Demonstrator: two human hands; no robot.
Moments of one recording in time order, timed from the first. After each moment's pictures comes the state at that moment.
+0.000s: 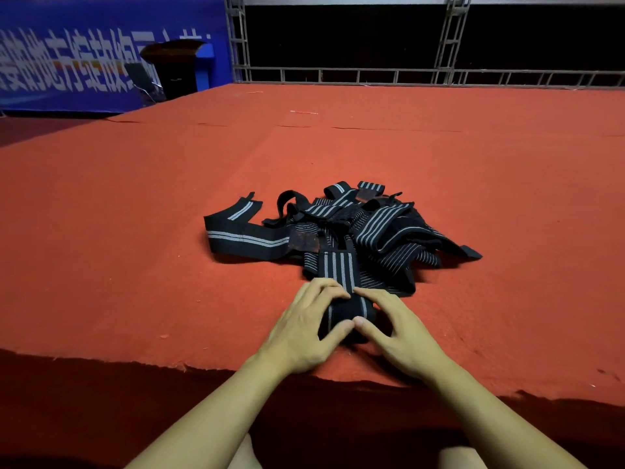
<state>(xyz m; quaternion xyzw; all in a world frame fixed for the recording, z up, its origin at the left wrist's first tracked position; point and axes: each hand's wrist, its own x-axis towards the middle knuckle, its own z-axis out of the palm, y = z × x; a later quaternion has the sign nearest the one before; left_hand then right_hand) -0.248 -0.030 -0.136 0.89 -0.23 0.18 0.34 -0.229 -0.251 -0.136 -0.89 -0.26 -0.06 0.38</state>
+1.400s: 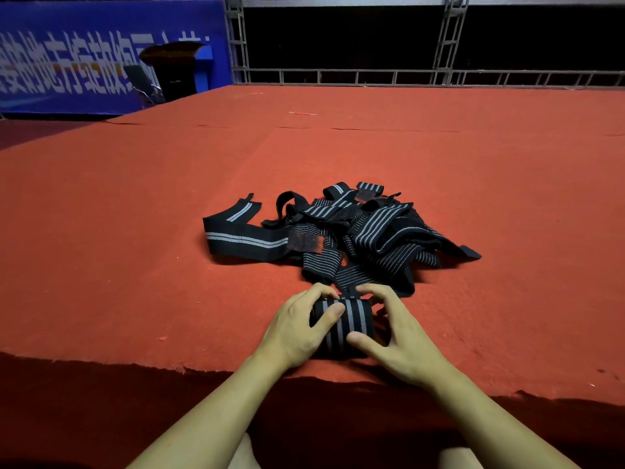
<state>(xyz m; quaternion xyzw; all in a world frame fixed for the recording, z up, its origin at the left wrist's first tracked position) -0.246 -0.025 -0.133 0.89 -0.15 0.14 0.41 -0.243 -0.250 -0.126 -0.86 -0.29 -0.07 0.42</state>
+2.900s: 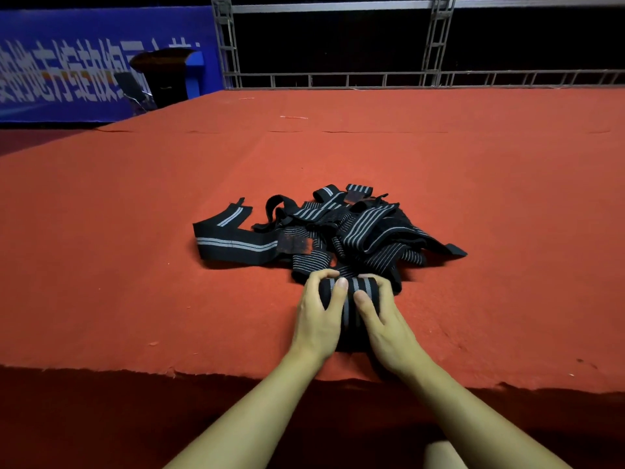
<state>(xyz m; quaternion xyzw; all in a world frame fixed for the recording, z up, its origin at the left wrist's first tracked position) -0.245 -0.092 -0.118 0.78 -0.02 0.19 0.60 -0.245 -0.236 -0.119 -0.82 -0.14 -0.05 0.56</state>
